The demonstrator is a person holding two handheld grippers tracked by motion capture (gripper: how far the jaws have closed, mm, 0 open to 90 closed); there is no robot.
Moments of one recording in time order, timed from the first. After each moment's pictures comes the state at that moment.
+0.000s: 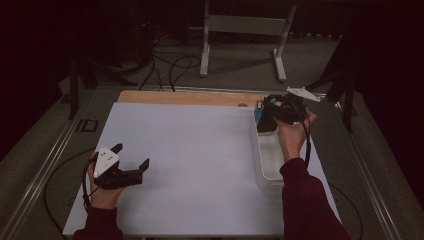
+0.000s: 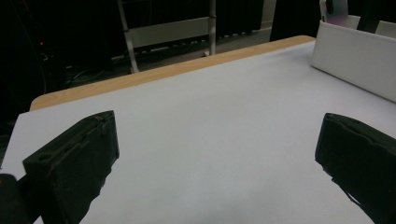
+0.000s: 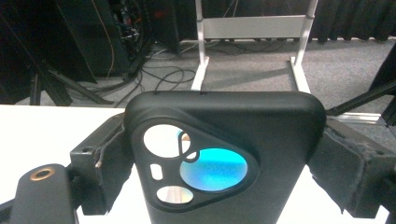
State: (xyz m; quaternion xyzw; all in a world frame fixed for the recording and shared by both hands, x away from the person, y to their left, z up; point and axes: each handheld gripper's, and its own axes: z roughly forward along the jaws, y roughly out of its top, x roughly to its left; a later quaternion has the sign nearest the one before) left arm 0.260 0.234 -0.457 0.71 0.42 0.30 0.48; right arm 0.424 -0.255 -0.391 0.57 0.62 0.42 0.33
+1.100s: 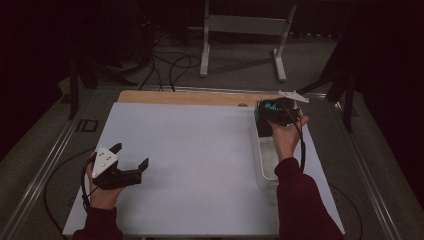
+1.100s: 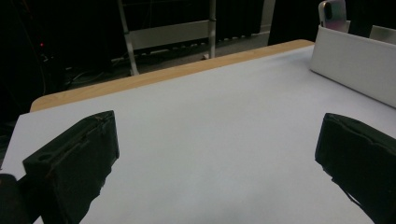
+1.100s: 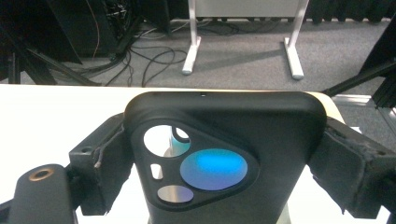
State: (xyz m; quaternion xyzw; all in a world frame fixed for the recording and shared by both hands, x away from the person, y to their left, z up) left arm 0.259 0.235 -0.456 0.70 0.42 0.30 0.49; right arm 0.438 -0.246 -0.417 0.59 0.63 0.38 0.33
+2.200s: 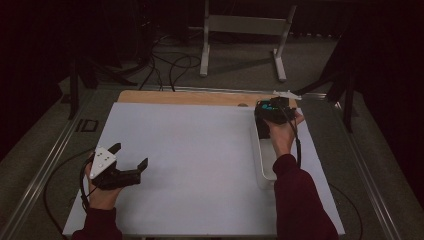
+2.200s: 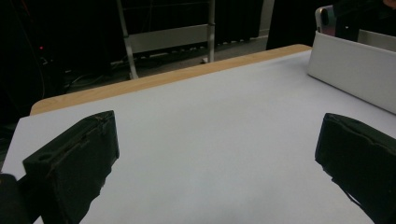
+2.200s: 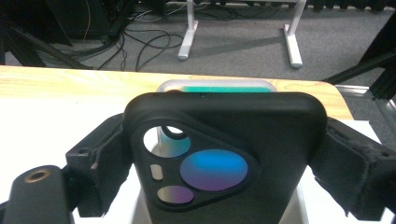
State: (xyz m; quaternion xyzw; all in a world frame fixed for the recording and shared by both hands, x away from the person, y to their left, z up) left arm 0.257 0.237 -0.453 0.70 0.42 0.30 0.49; right arm 0.459 -0.244 -0.435 0.59 0.65 0.35 0.32
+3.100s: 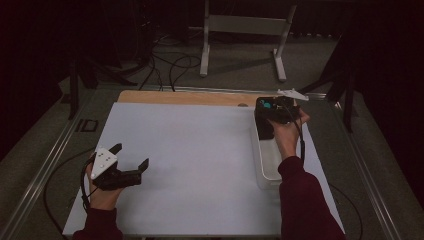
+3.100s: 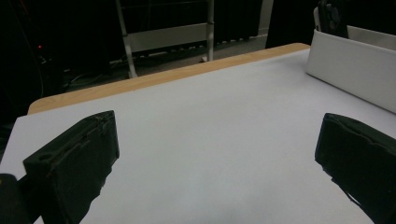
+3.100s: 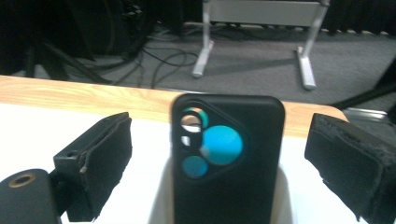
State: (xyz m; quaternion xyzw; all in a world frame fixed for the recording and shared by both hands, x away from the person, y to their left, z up) left arm 0.256 0.235 -0.454 0.70 0.42 0.30 0.49; right arm 0.443 -0.249 -0.415 0.55 0.66 0.40 0.32
